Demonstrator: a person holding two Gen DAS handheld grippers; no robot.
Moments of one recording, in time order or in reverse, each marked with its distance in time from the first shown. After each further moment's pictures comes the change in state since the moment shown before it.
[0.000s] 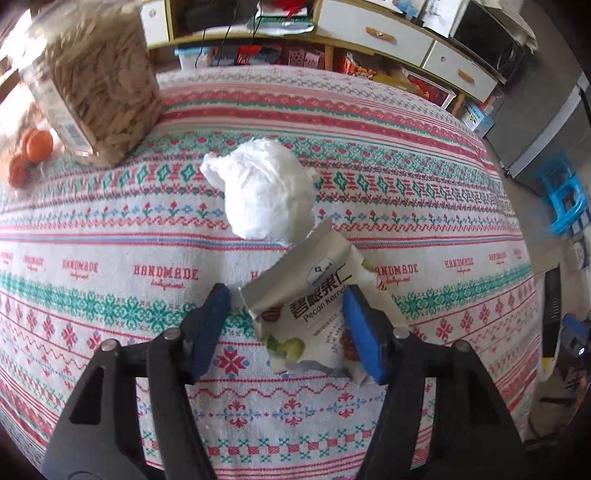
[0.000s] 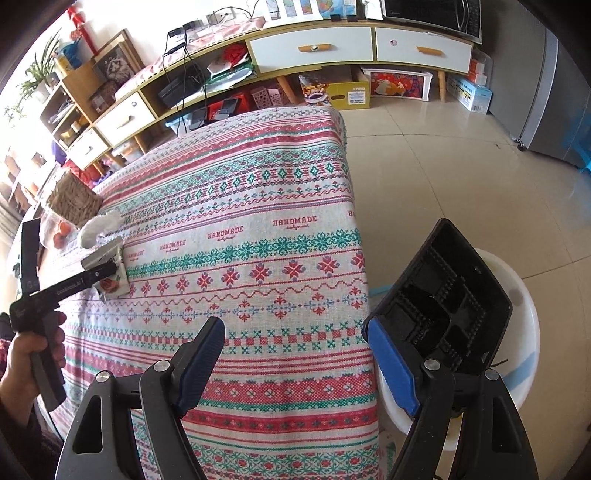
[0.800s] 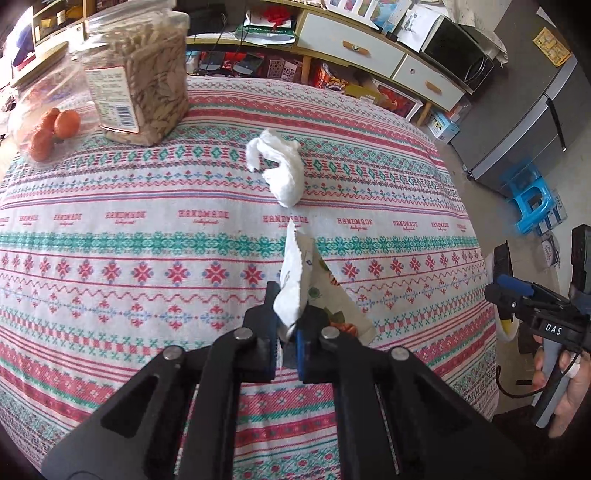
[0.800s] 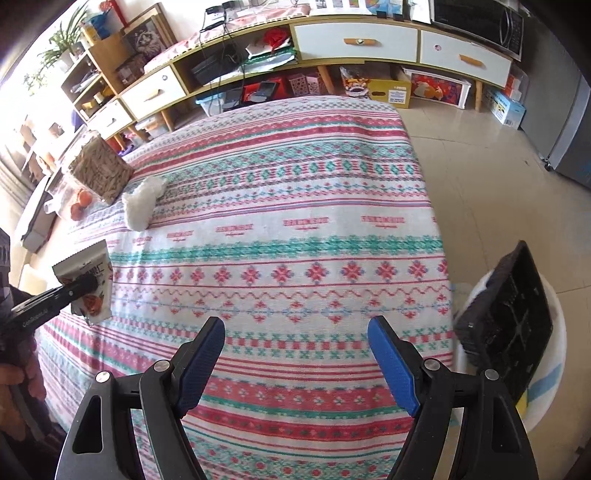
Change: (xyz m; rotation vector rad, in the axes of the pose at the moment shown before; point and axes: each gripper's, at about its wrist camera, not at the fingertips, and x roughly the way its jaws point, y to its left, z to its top) left arm -0.090 0.062 -0.053 -0.050 -0.008 -0.165; right arm 0.014 0.078 0.004 -0.104 0.040 0.054
